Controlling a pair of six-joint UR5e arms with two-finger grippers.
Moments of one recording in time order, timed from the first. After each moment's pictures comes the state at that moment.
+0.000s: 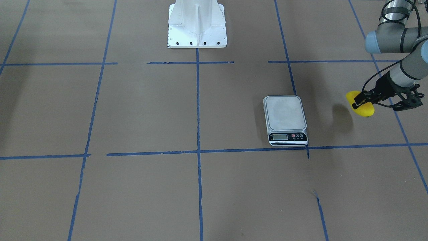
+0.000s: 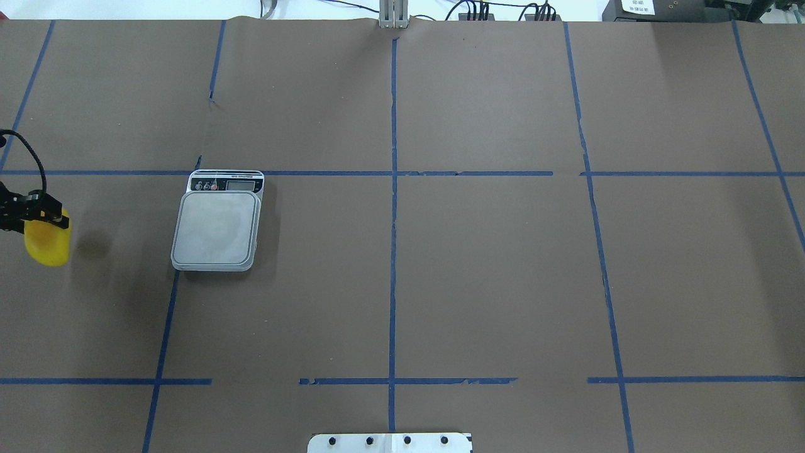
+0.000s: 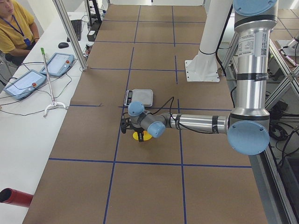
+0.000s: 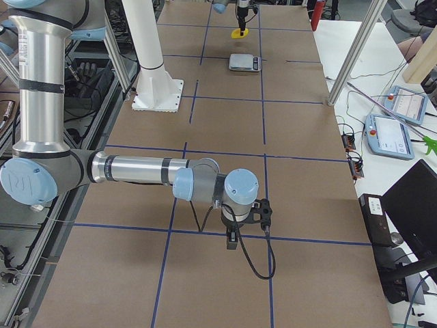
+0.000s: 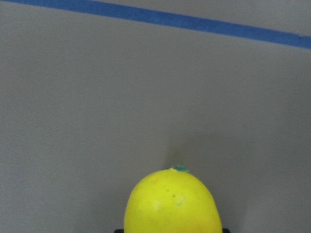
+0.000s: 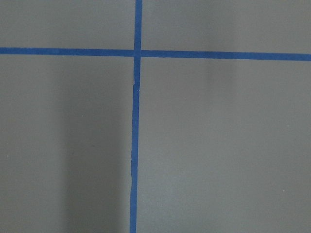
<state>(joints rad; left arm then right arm) -1.05 -1.55 -1.64 -2.14 -2.29 -0.98 1.62 -1.66 1.66 -1.68 2.35 -0.12</state>
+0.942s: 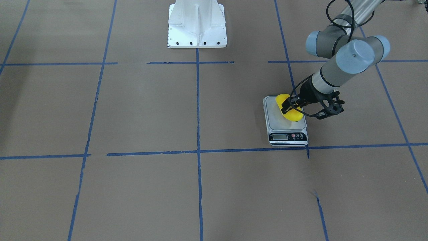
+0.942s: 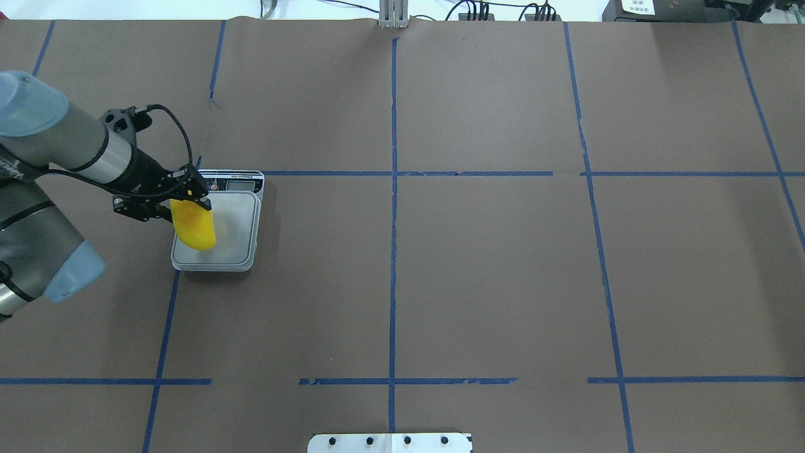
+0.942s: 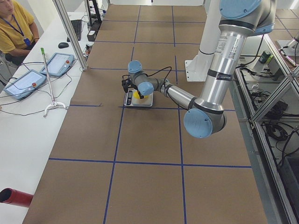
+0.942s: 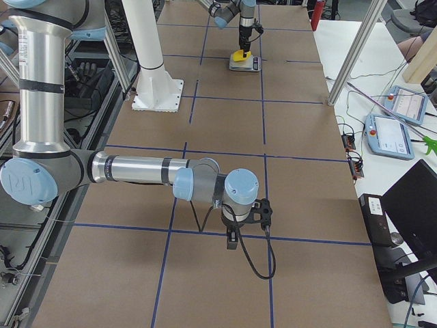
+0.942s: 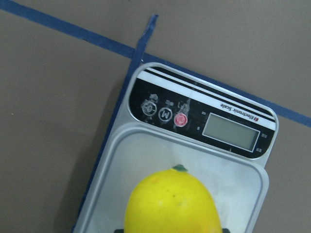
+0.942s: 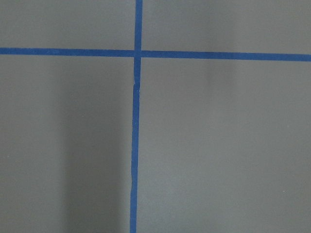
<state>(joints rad) -0.81 -1.86 -1.67 -1.99 -2.24 -1.37 1.62 -1.66 1.66 -1.68 2.35 -0.12</state>
